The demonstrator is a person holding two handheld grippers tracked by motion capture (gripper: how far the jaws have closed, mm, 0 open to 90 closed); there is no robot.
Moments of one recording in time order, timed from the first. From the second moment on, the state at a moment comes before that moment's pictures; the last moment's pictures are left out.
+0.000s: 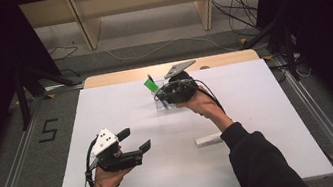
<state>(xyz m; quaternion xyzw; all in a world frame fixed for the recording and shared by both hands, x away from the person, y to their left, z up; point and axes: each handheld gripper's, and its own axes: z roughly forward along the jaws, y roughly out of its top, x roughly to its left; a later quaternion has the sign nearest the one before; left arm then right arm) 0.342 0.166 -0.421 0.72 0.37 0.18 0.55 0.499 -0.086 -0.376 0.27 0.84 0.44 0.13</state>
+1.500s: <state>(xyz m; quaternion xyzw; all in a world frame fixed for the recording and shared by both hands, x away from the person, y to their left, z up) 0.342 0.167 -0.420 0.72 0.37 0.18 0.56 0.547 -0.083 -0.387 0.39 0.75 0.47 0.25</state>
